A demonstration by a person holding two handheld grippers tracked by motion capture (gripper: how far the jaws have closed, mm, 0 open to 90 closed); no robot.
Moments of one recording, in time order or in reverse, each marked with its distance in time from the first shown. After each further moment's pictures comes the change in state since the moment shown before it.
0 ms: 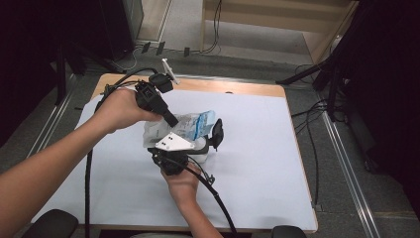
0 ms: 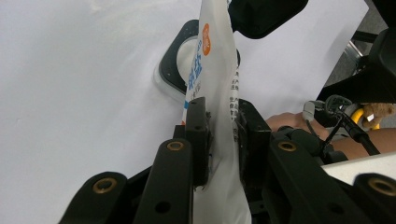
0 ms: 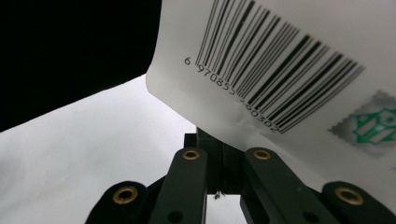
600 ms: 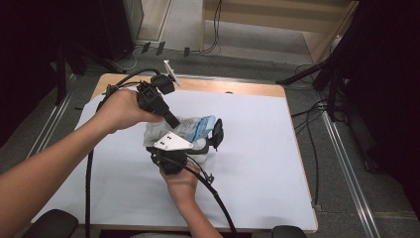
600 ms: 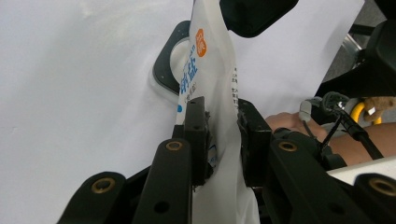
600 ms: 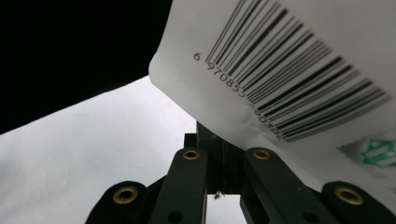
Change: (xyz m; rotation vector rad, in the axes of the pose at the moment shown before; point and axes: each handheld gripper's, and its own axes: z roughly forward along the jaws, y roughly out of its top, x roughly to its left) left arm -0.004 0.001 0.003 0.001 0.004 0.039; right arm 0.002 0.002 0.001 -0.001 -0.001 -0.007
